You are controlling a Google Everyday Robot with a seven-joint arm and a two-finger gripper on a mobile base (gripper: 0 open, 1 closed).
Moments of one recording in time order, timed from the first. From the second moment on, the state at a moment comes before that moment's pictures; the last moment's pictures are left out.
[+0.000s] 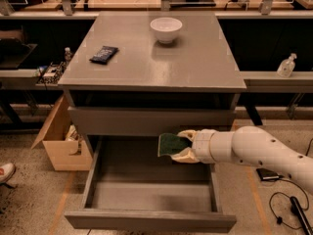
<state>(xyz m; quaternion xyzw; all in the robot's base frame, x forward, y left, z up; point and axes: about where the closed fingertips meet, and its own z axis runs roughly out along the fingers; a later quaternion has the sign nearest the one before) 0.554 -0.081 0.657 -0.58 0.68 0.08 0.43</state>
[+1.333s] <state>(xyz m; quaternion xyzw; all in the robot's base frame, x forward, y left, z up) 0.581 -0.105 0.824 -0.64 0.62 -0.09 0.44</state>
